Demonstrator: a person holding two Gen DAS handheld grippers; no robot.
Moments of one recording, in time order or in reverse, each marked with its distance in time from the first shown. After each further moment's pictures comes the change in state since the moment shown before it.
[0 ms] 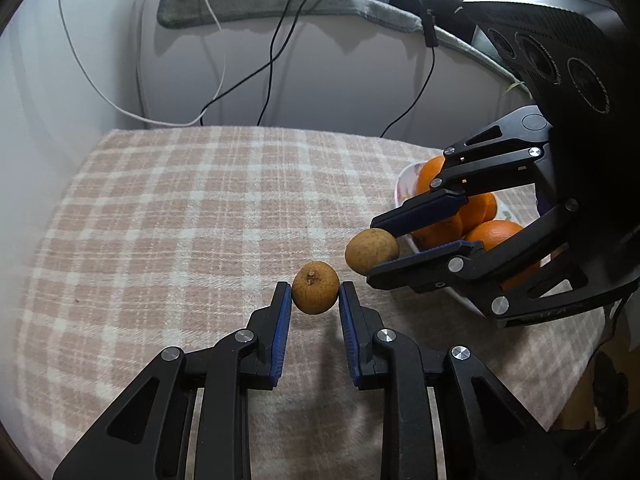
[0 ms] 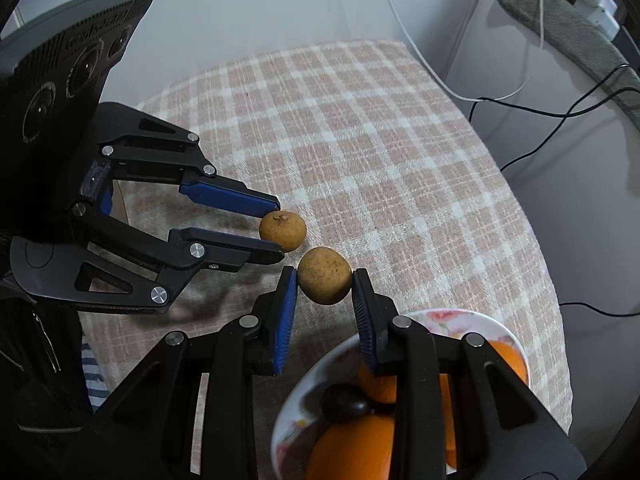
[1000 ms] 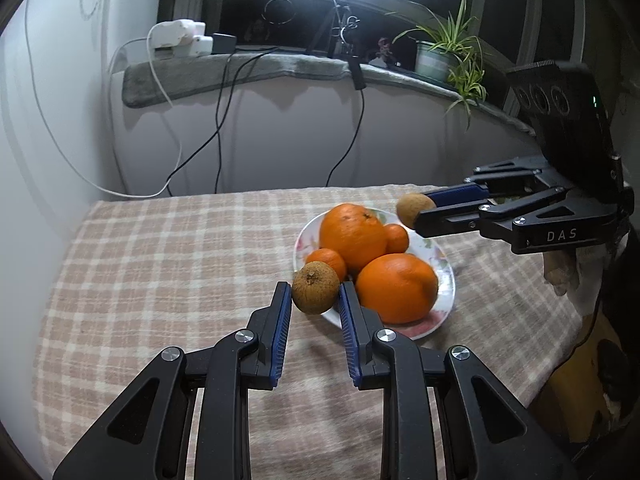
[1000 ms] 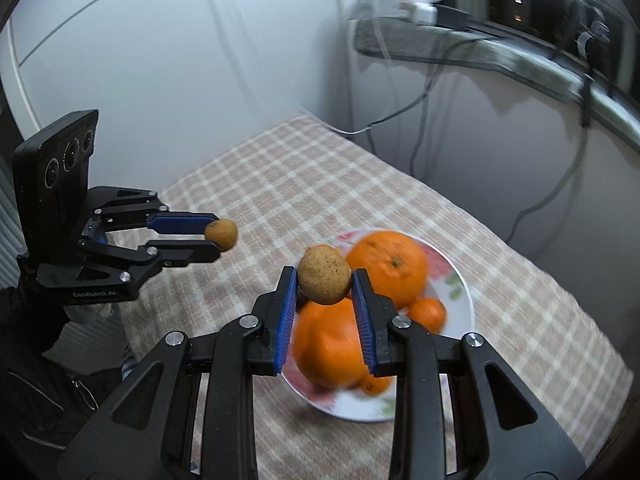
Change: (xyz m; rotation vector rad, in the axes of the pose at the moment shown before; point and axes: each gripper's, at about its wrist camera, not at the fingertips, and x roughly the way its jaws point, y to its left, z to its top) left arm -0.054 -0.075 0.008 0.108 -0.136 -0.031; right arm -0.118 -0.035 -0.116 0.353 -0.338 -0.047
